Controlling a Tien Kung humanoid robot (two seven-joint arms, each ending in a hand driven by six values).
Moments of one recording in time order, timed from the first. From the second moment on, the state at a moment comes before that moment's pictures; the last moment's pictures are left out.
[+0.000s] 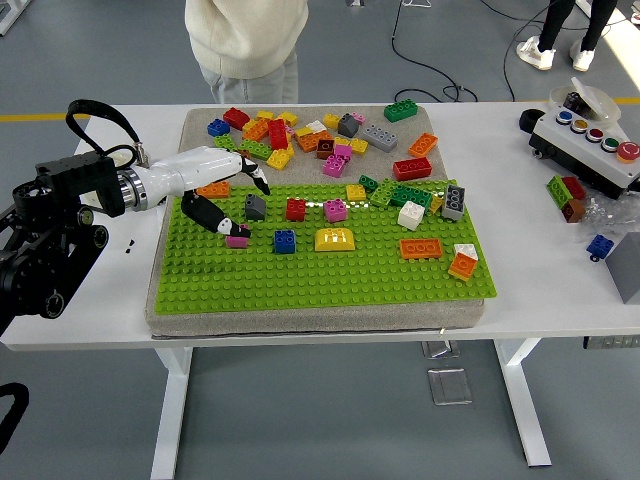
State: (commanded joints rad) left arm -0.79 0.25 -1.13 -0.86 2.27 -0.31 -0.51; right arm 0.14 -0.09 1.38 0.18 -0.62 -0.18 -0.03
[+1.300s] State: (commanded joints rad) left arm -0.81 0.22 -1.18 -0.78 2.27 -0.29 -0.47; right arm 0.14 -0.09 1.37 0.18 -0.62 -0.18 -0.02
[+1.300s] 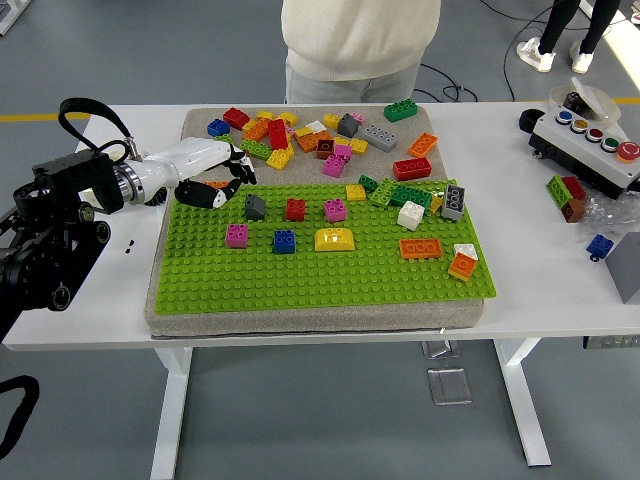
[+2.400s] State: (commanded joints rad) left arm -0.77 0.19 -1.17 -0.67 2.27 -0.27 -0.45; right arm 0.14 -0.09 1.37 0.18 -0.62 -0.18 -0.02
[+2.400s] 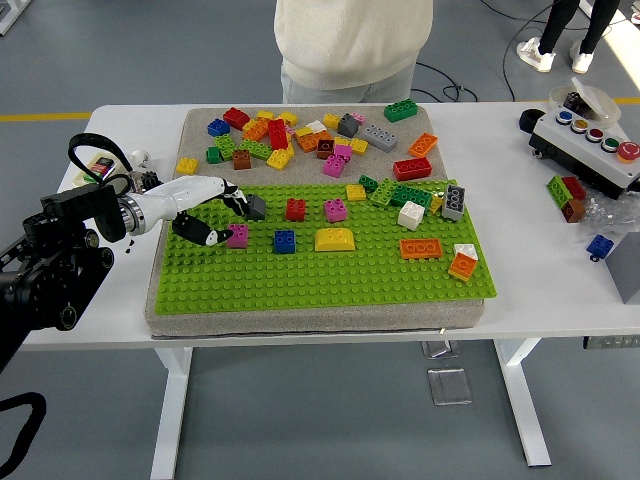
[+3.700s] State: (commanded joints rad) left arm -0.77 0.16 -1.16 -0.61 2.27 -0.21 -0.45; right arm 0.14 -0.08 1.36 0.18 -0.62 -0.18 -0.02
